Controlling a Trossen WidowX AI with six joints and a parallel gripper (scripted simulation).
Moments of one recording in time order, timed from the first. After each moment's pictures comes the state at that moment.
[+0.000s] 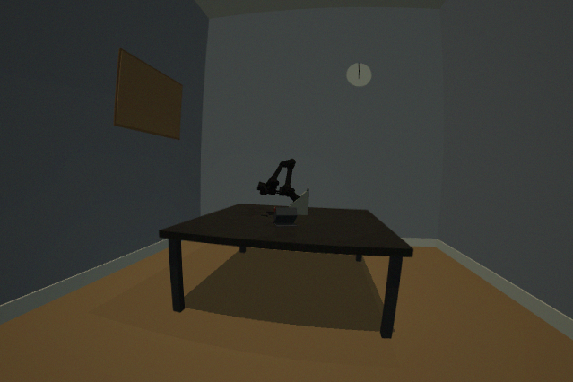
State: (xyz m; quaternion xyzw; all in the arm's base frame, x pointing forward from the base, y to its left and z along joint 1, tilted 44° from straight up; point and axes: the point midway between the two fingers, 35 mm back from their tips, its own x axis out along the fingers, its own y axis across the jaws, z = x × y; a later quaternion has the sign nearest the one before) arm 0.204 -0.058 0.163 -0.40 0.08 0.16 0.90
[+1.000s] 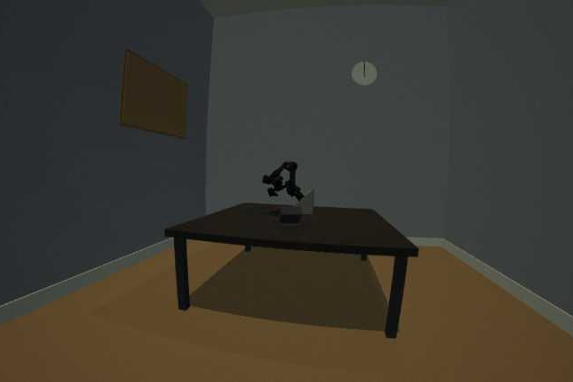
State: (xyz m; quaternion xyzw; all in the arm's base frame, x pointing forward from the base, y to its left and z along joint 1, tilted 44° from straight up) arm 0.205 -0.041 0.147 -0.21 0.30 0.12 0.92
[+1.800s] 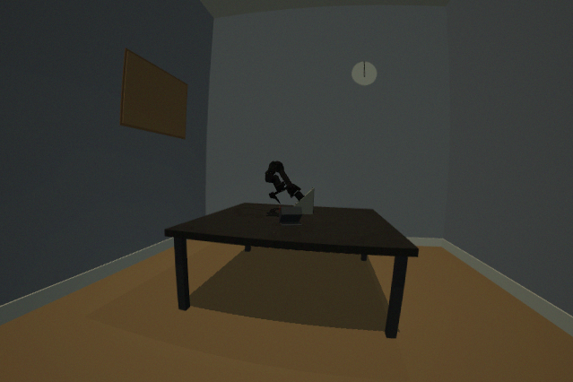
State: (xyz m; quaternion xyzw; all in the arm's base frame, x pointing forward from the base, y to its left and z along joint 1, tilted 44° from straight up) arm 0.200 -0.060 0.106 -0.18 0.61 0.00 0.77
